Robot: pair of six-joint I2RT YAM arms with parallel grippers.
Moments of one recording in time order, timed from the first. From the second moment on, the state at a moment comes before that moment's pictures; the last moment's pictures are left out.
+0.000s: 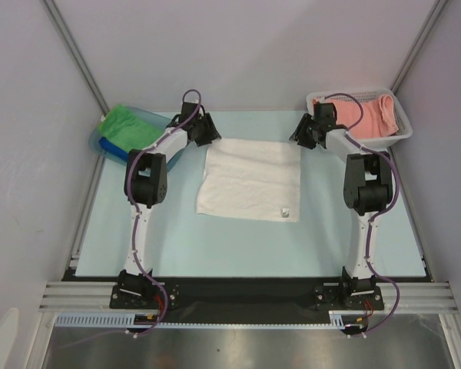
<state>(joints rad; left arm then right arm) -0.23 2.44 1.99 -0.30 0.19 -0.56 0.11 2.19 1.69 -0.24 -0.16 0.57</state>
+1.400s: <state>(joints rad) -0.23 2.54 2.20 -0.49 0.08 -0.49 0.21 2.35 1.90 -0.45 0.25 0.36</state>
